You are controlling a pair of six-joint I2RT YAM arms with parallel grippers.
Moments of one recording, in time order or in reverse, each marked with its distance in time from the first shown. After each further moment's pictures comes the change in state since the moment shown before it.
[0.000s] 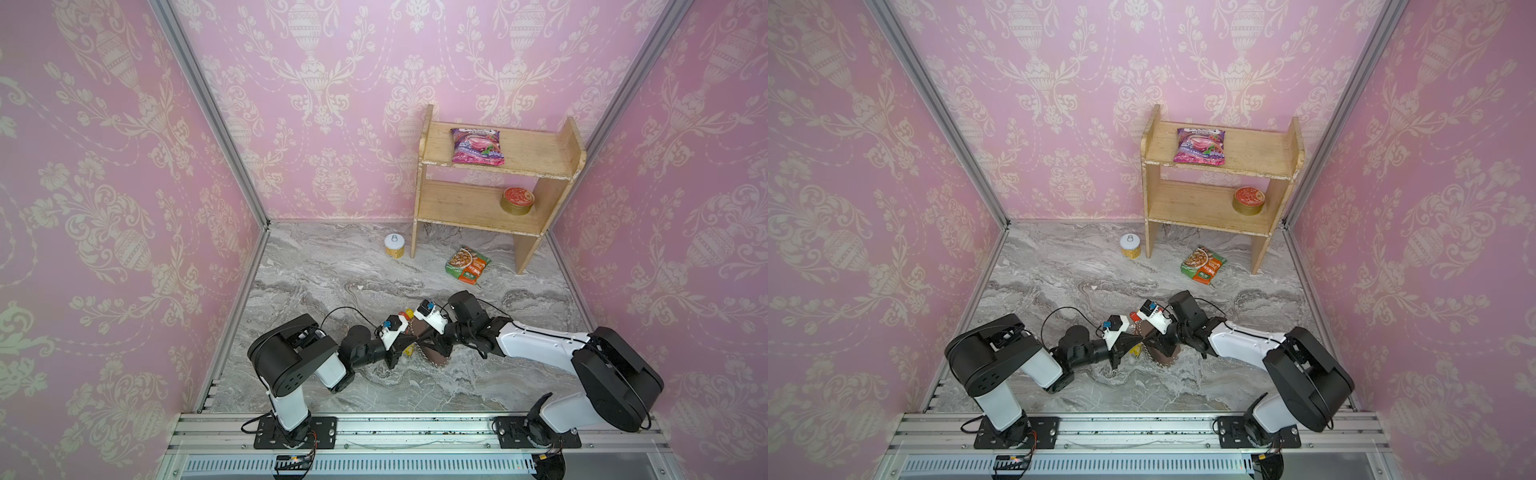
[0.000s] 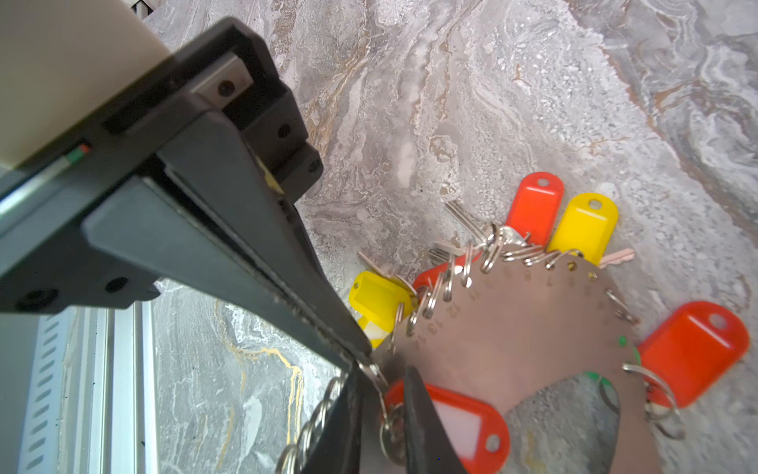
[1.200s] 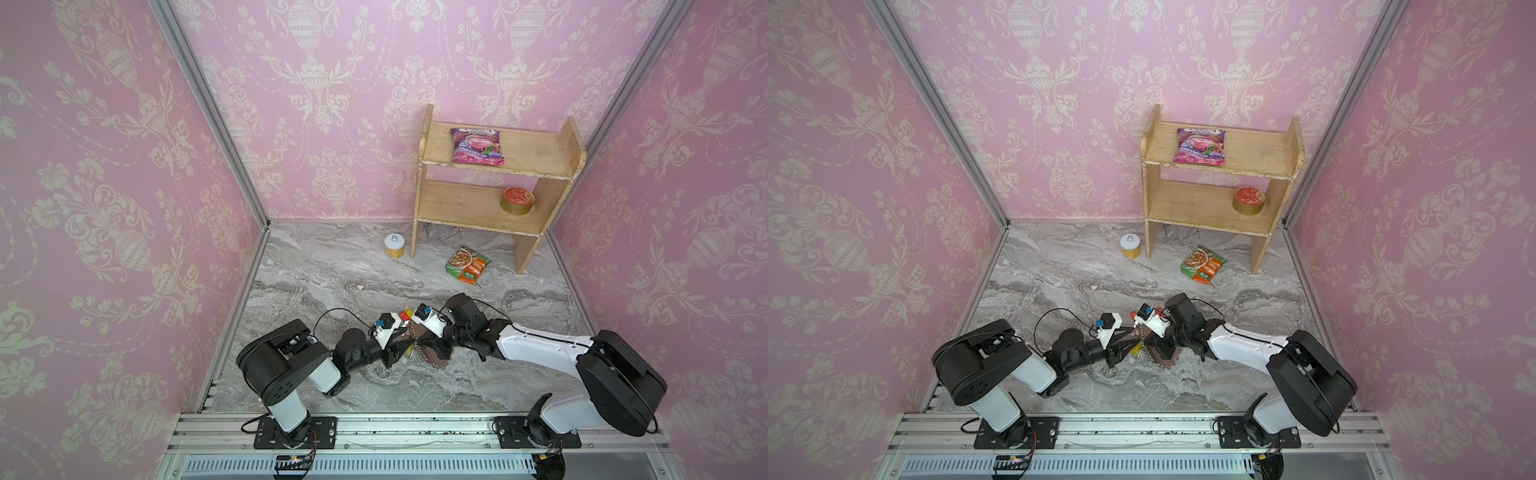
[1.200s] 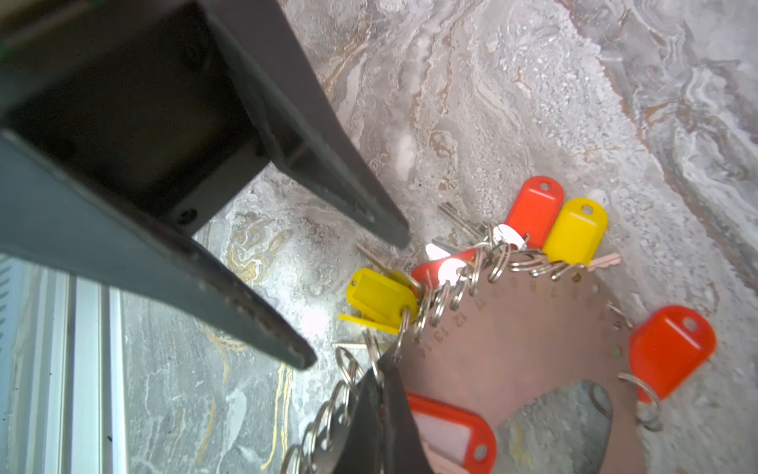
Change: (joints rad) left arm 0.002 -0.105 -0.063 -0.007 -0.114 -0.061; right arm 0.053 -0.031 0.006 -0.055 0.121 -0.063
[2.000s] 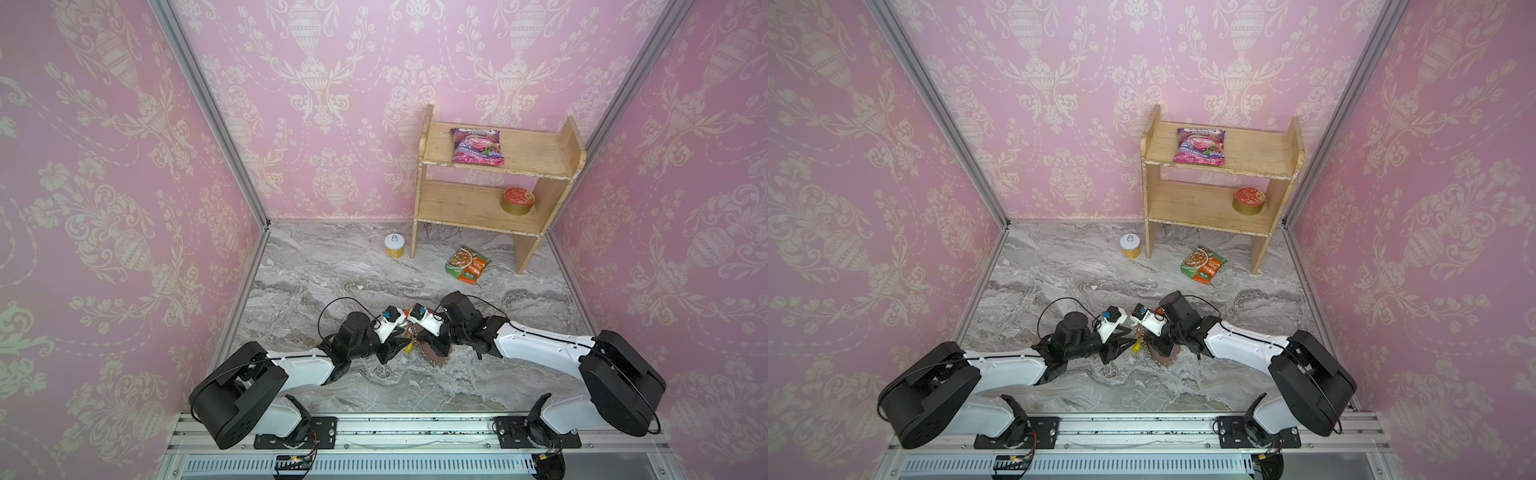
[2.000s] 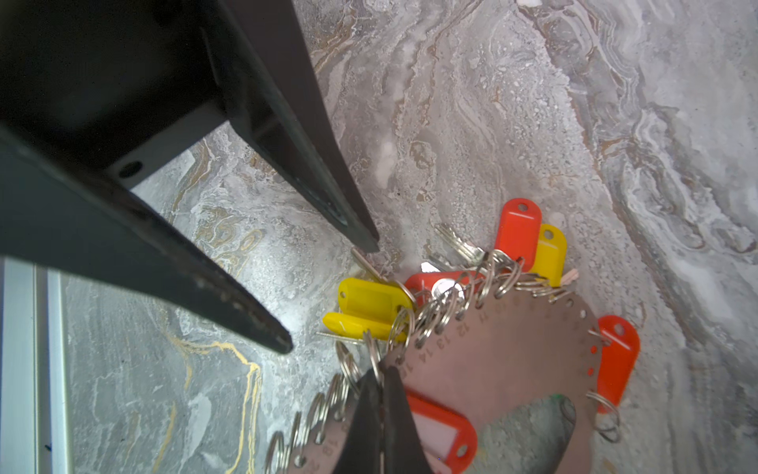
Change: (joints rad) left arm 0.067 -0.234 0.161 -0.677 0.143 0.143; right arm 0.025 0.000 0.055 -0.051 0.076 -0.072
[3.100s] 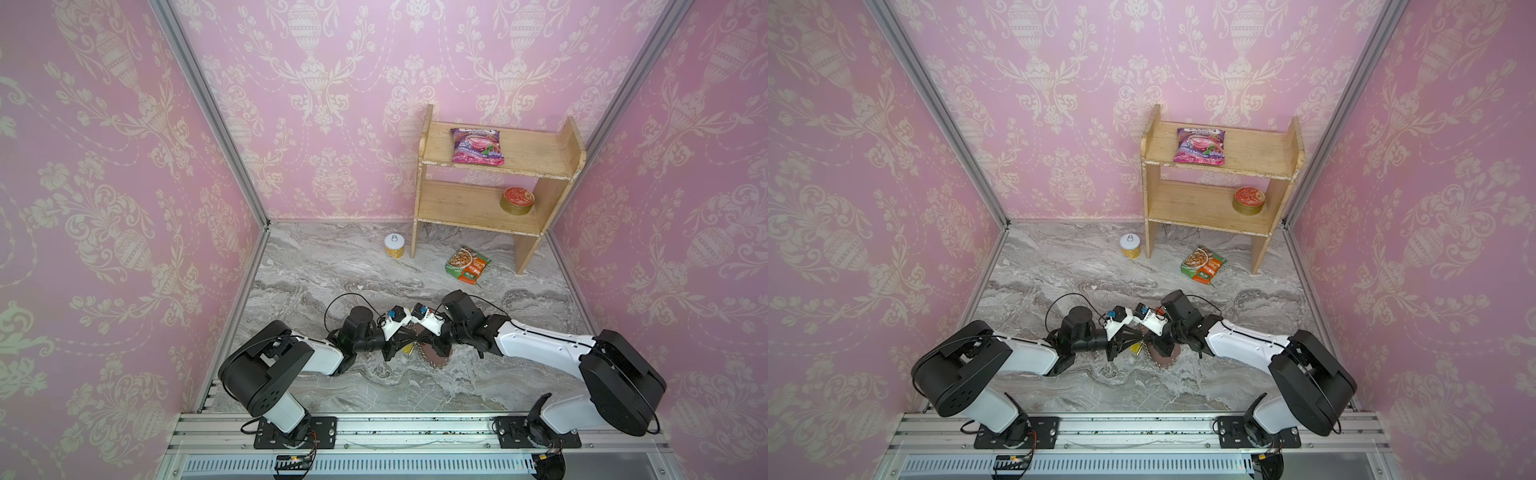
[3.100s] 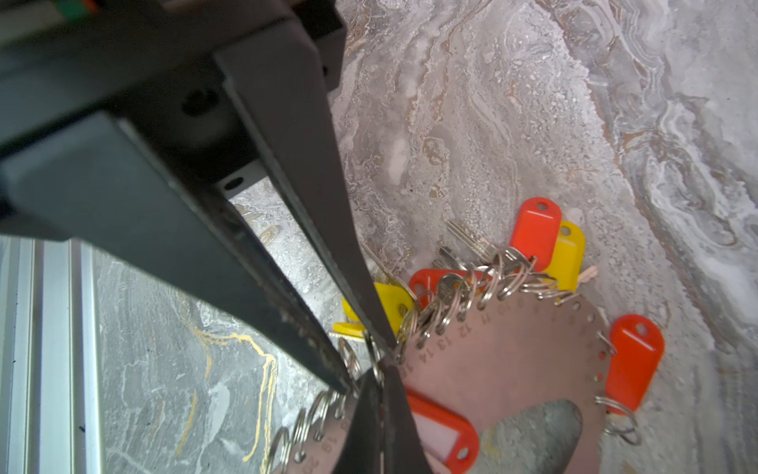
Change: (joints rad) left arm 0.026 0.166 0.039 0.196 0.186 0.053; right arm -0.018 0.000 0.003 -0.023 -0.050 0.002
